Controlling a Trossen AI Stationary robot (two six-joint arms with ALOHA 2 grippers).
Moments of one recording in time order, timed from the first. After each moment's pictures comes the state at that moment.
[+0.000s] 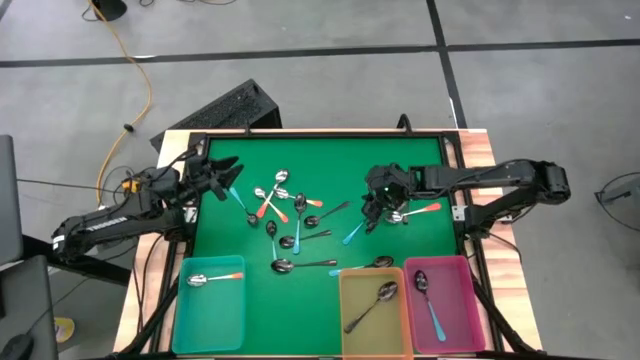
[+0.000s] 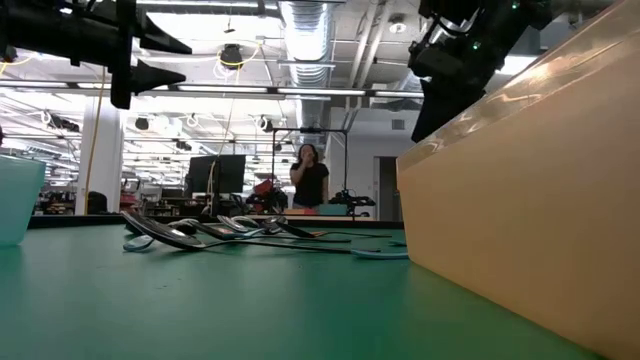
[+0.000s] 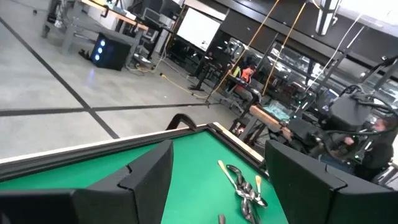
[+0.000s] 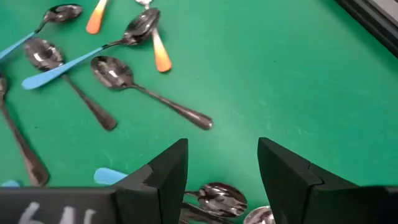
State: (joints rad) left arm 0.36 0.29 0.30 0.01 -0.22 -0.52; right arm -0.11 1.32 0.93 -0.52 0.24 0.40
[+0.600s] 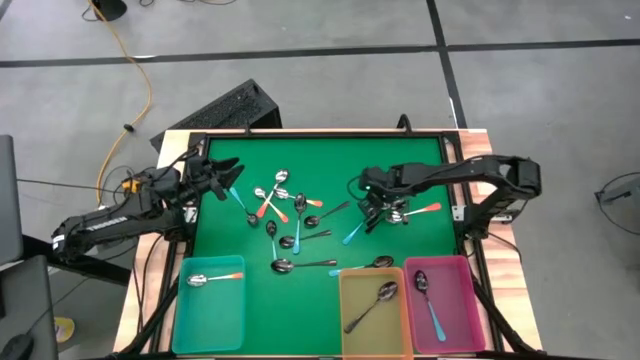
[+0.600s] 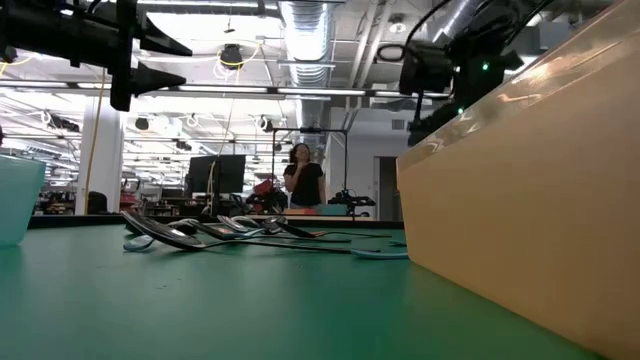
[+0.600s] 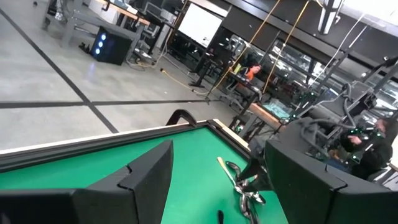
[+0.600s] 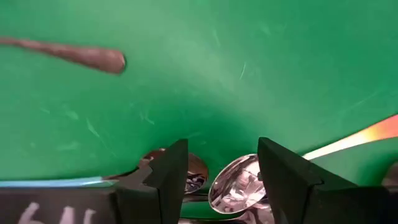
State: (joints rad) left arm 0.36 0.29 0.30 -0.01 -0.22 -0.54; right arm -0.23 1.57 0.93 -0.66 0.19 0.65
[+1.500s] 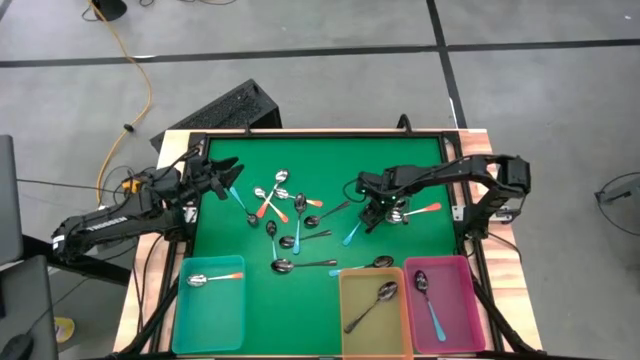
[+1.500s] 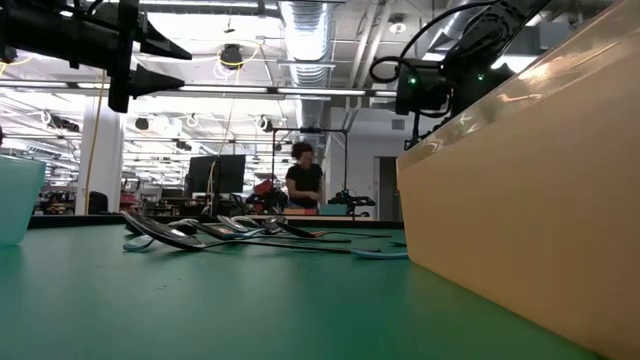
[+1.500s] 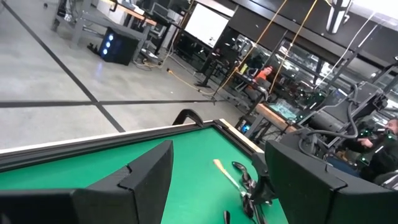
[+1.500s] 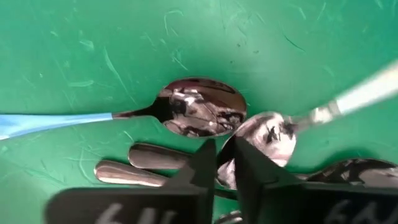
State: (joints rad) left arm 0.36 0.29 0.30 -0.02 -0.24 -0.54; right arm -0.23 1.64 0.93 -0.67 0.01 0.53
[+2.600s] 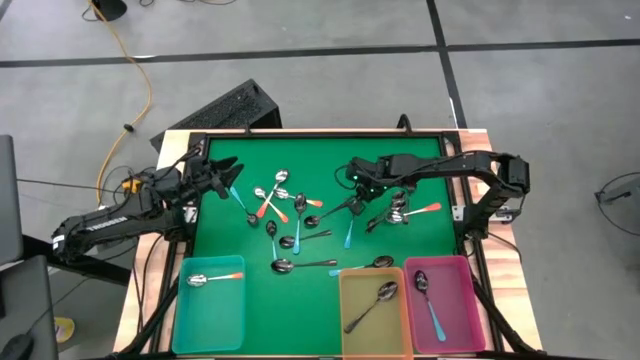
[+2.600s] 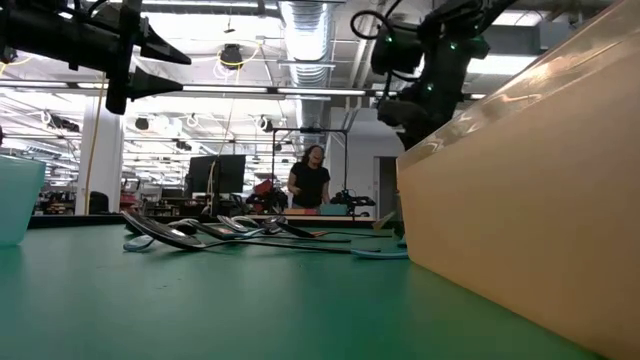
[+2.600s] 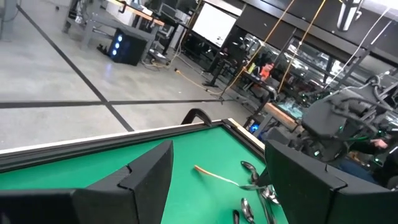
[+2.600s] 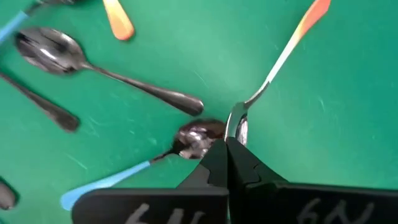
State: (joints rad) left arm 0.36 0.29 0.30 -0.04 -0.27 -0.53; right arm -0.24 1.64 1.14 -0.68 0.09 0.47
